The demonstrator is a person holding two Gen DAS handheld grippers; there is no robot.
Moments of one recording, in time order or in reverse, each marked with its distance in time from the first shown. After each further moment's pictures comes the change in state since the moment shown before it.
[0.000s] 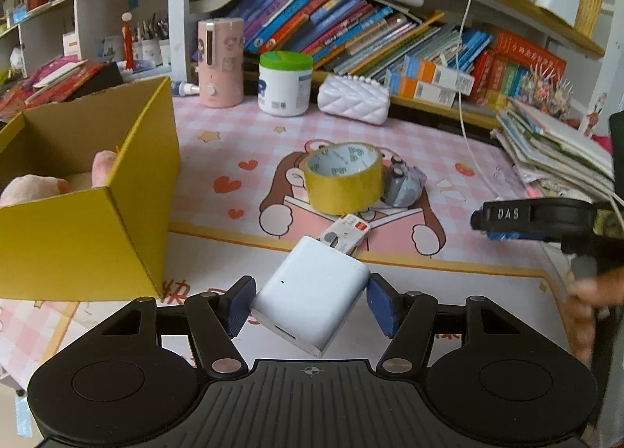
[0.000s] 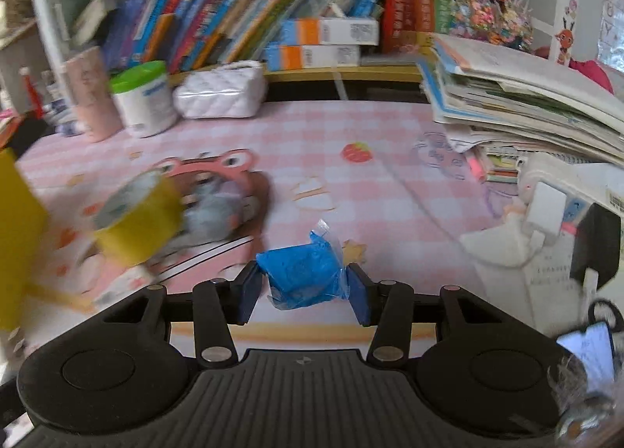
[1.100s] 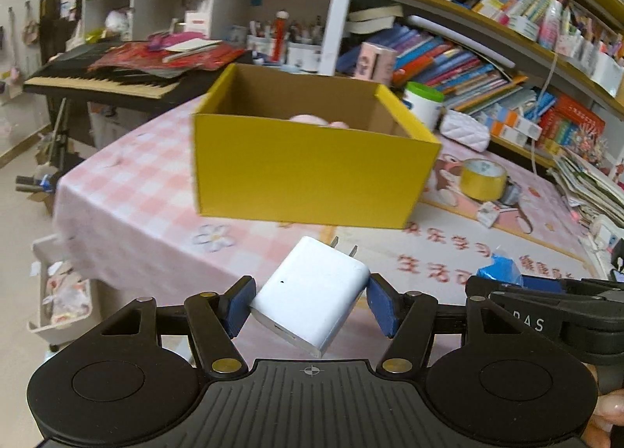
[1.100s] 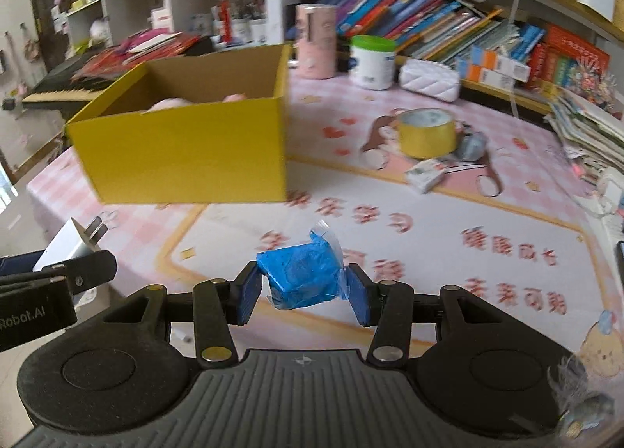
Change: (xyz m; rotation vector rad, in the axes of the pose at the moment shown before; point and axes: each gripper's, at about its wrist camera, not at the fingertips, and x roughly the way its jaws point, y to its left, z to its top) left arm -0.133 0.208 -0.088 -0.158 -0.059 0.086; right arm -0.144 0.242 -0.145 -0.256 0.003 0.157
